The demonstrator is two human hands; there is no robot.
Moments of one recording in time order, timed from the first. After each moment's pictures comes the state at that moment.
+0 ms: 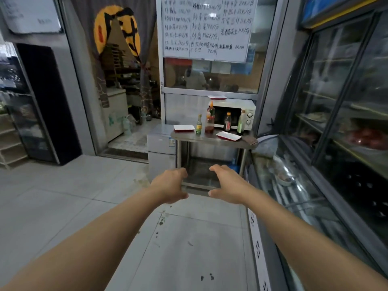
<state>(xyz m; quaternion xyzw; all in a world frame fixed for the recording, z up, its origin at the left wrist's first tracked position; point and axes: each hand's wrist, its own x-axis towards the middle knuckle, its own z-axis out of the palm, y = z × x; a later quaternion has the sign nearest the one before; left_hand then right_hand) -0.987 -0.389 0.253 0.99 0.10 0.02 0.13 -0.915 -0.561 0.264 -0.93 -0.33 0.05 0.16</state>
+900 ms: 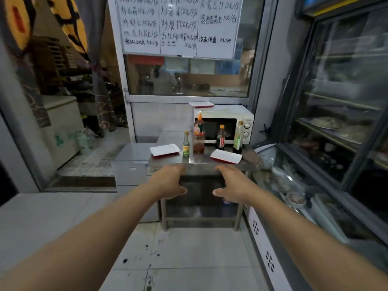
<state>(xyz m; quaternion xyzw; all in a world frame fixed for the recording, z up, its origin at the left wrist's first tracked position) -0.584 -0.145 0.274 0.99 -0.01 0.02 0.15 -0.546 -0.342 0.274 -0.96 -0.22 0.05 0.20</state>
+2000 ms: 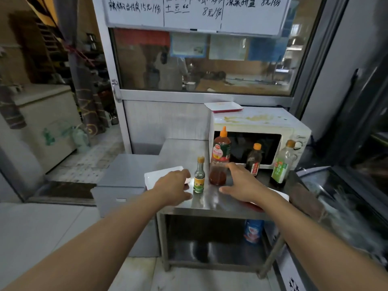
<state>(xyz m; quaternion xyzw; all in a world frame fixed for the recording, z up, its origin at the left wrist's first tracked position) -0.164 -0.002 0.220 0.99 0.02 -0.01 0.16 -0.105 -0.200 0.230 -0.95 -0.22 0.06 0.21</state>
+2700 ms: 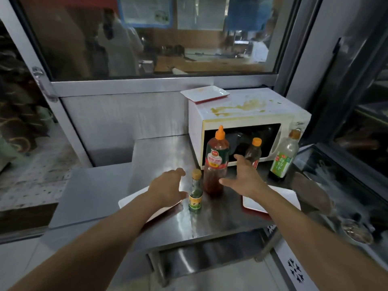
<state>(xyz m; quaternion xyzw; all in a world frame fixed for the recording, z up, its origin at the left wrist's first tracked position) 0.025 0.078 0.172 0.98 -0.08 -0.07 0.16 0.044 -0.143 0.182 -0.95 -0.02 0.02 0.31</state>
